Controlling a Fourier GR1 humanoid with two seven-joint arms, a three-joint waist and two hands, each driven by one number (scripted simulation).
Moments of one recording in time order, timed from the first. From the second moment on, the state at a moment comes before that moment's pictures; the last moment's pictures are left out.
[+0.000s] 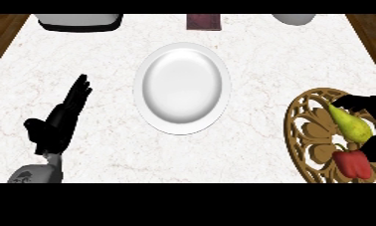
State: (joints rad) left arm -0.07 0.29 -0.02 -1.35 0.11 0.01 -0.11; right arm -0.16 -0.69 0.01 -1.21 0.58 0.33 -0.07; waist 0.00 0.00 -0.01
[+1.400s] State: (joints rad) left arm 0.01 0.30 0.06 -1.34 0.10 0.02 -0.13; right arm 0.19 -0.27 0.05 -1.85 0.95 -0.14 0.47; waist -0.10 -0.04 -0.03
